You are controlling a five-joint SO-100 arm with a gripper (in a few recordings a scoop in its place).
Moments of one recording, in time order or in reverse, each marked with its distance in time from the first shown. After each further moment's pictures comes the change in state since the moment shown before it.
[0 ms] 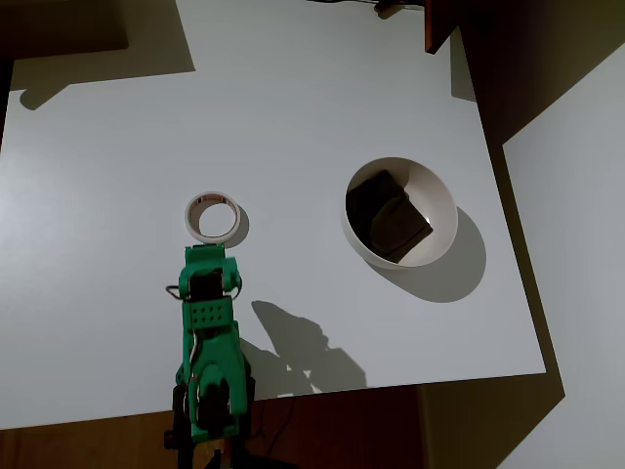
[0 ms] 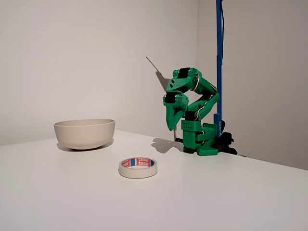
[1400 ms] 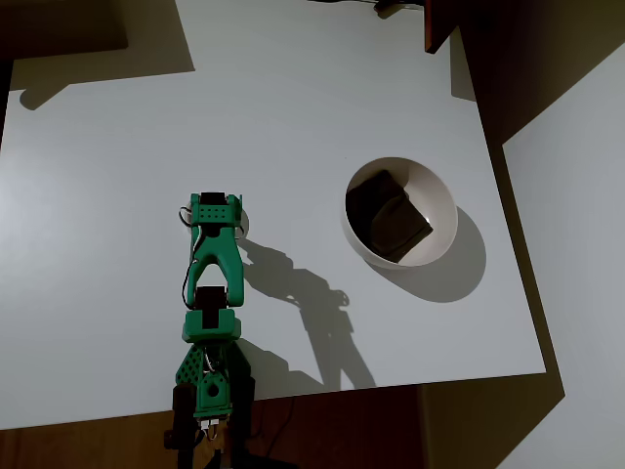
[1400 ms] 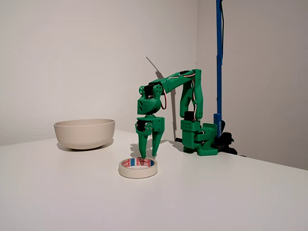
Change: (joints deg) arm 4.1 -59.0 -22.8 -14.5 2.6
